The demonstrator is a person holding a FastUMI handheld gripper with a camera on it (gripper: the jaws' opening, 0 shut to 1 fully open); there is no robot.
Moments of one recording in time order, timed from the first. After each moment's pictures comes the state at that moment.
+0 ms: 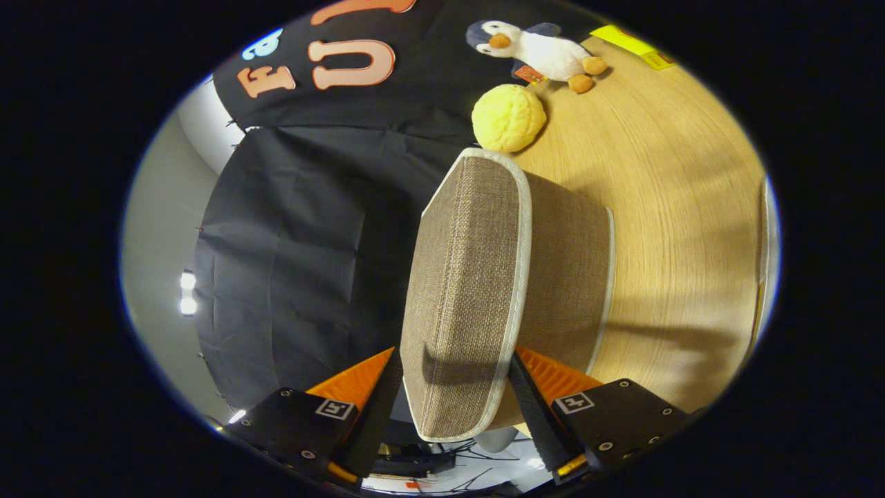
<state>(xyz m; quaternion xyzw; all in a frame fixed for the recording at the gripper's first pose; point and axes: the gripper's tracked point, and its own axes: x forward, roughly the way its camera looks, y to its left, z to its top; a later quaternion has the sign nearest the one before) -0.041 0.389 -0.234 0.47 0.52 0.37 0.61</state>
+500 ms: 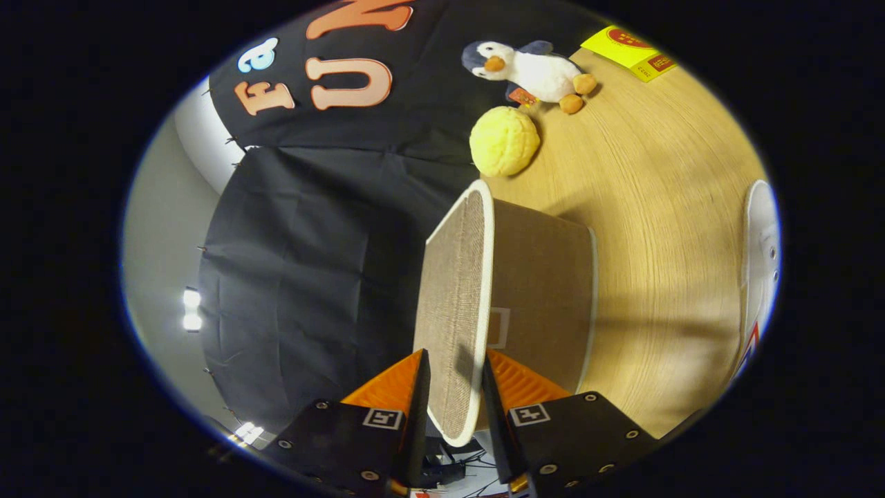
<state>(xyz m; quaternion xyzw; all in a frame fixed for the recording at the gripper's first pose) -0.025 0.385 -0.236 0.47 0.52 0.34 0.63</state>
